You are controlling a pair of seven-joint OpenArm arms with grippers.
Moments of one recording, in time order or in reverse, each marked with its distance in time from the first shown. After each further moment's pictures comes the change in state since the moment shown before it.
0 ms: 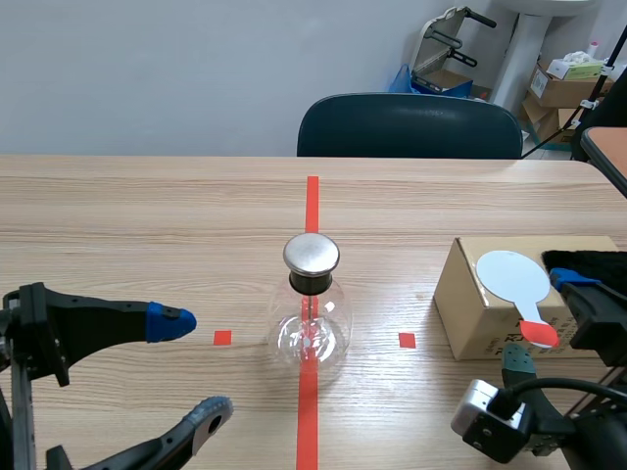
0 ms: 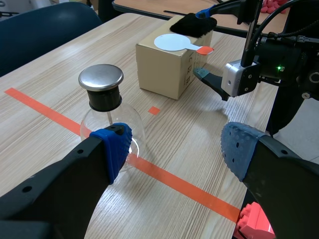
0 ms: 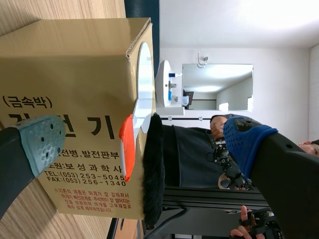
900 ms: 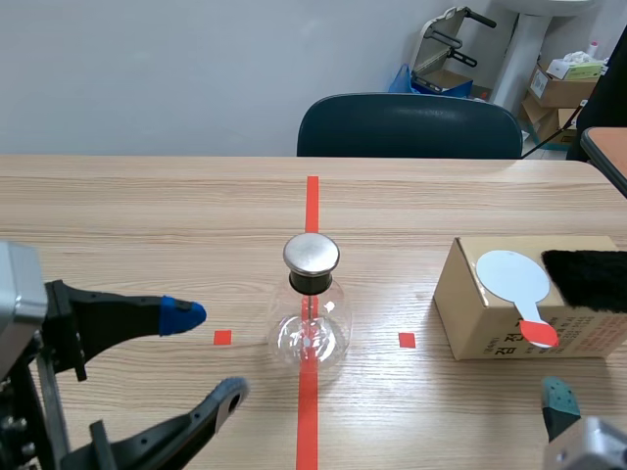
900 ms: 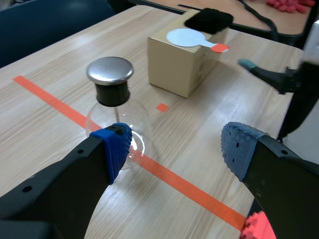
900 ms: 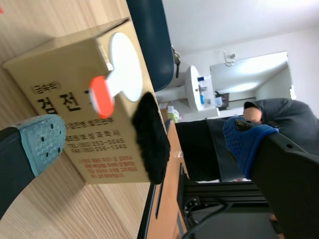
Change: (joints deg) left arm 0.0 7.0 -2.8 0.0 0.0 0.2 6.7; right arm -20.1 14.2 -5.6 19.3 28.4 10.3 2.5
